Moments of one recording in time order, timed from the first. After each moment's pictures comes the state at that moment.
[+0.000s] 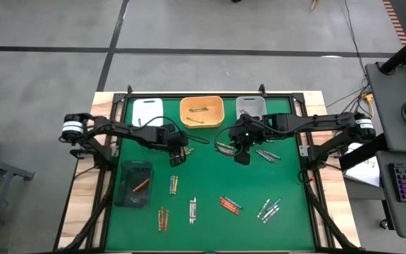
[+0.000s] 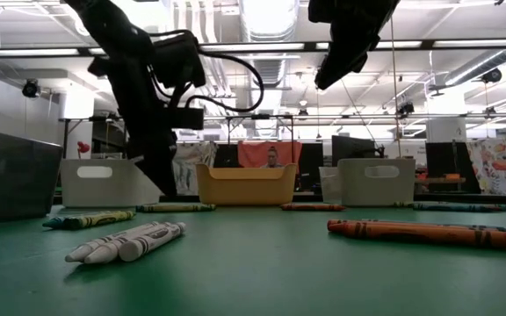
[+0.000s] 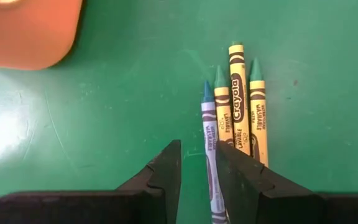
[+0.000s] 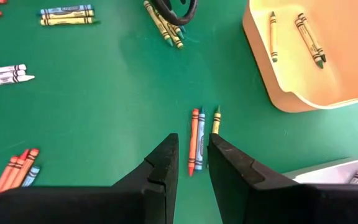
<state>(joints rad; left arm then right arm) 0.13 1.61 0.84 -0.42 -0.22 -0.09 -0.04 1.42 1.23 -0.74 0.08 0.09</state>
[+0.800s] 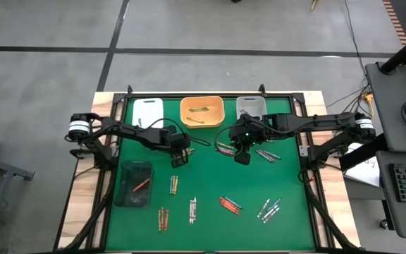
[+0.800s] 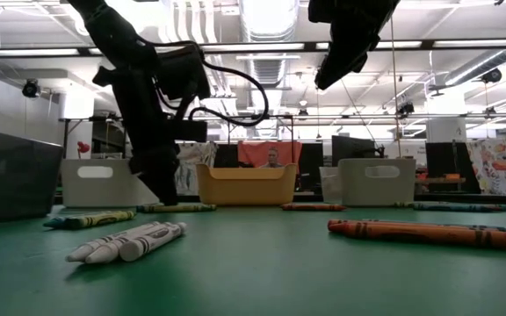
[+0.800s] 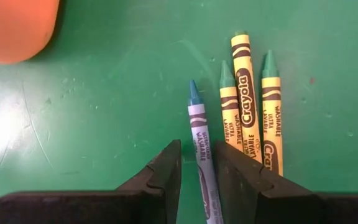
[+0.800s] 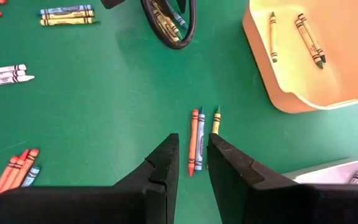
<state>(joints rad) 0.13 1.69 0.84 -0.38 -0.23 -0.11 -0.04 1.42 1.23 -0.74 0.08 0.09</state>
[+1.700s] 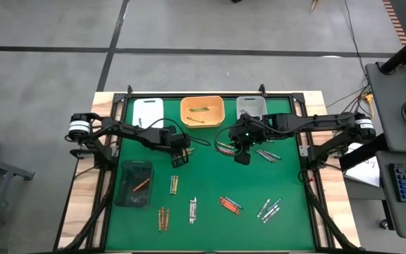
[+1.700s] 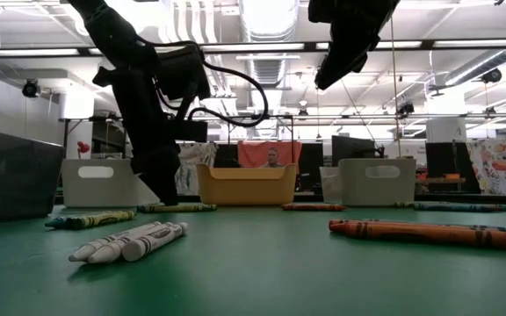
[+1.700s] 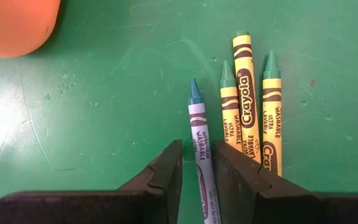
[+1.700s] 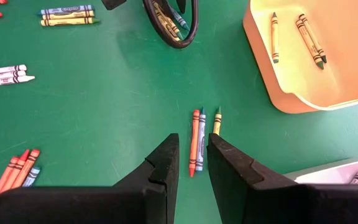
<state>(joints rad) 0.13 1.70 0.84 -0.38 -0.23 -0.13 -0.04 1.42 1.23 -0.74 0.08 0.09</state>
